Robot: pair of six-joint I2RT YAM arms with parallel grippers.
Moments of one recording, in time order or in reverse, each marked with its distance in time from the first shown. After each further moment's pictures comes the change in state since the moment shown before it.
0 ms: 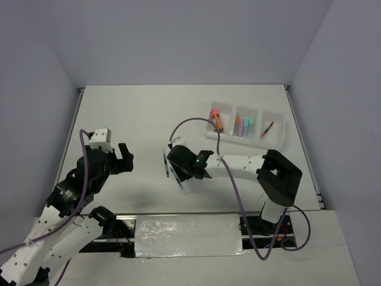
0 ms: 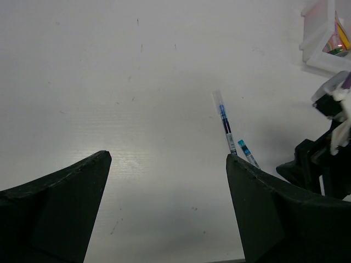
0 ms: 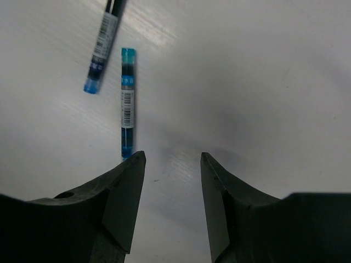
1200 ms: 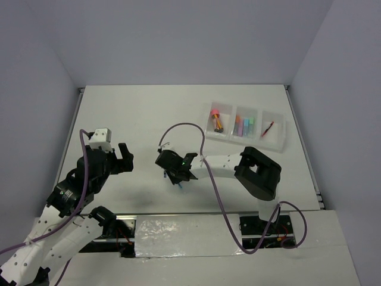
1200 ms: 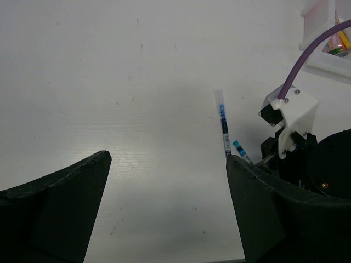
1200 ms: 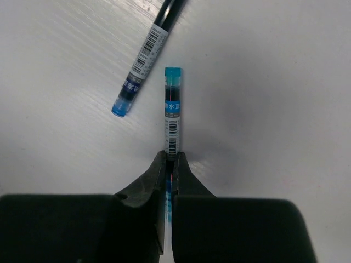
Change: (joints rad) left arm 0.000 0.000 0.000 0.000 -0.001 0.000; right arm 0.064 0.226 0.122 0.024 -0.042 0.056
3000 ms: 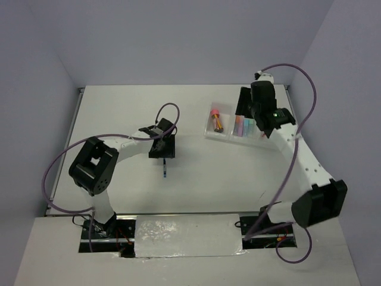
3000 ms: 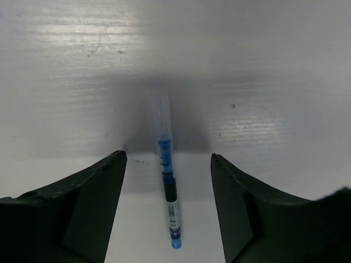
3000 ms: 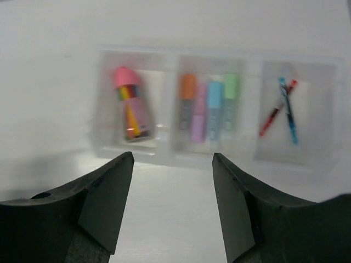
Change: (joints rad) left arm -0.027 1.212 0.309 0.267 0.221 -0.167; right arm -0.917 -0.476 0.163 -0.195 0.015 -0.170
